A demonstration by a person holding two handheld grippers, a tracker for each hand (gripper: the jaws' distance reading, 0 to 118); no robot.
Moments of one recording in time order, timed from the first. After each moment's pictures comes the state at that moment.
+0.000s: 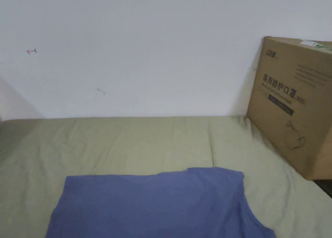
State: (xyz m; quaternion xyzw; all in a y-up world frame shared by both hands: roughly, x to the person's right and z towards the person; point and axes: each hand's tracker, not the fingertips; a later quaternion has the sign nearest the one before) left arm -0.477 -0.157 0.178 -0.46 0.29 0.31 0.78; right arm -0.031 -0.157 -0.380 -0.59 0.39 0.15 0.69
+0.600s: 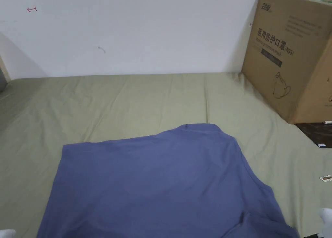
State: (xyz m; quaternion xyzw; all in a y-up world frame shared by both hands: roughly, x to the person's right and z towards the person) left arm -0.354 -0.142 0.244 -0.45 0.28 0.33 0.78; right arm 0.047 -0.136 -0.325 -0.59 0.38 0.14 0.70
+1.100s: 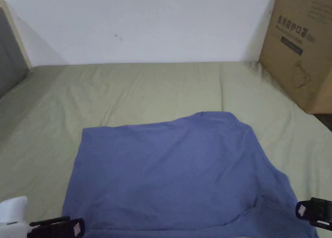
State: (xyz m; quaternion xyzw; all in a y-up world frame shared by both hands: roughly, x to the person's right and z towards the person) left arm -0.292 -0.080 0.248 -0.29 0.30 0.35 0.84; right arm 0.055 -0.084 -0.282 -0.50 0.40 0.02 0.77
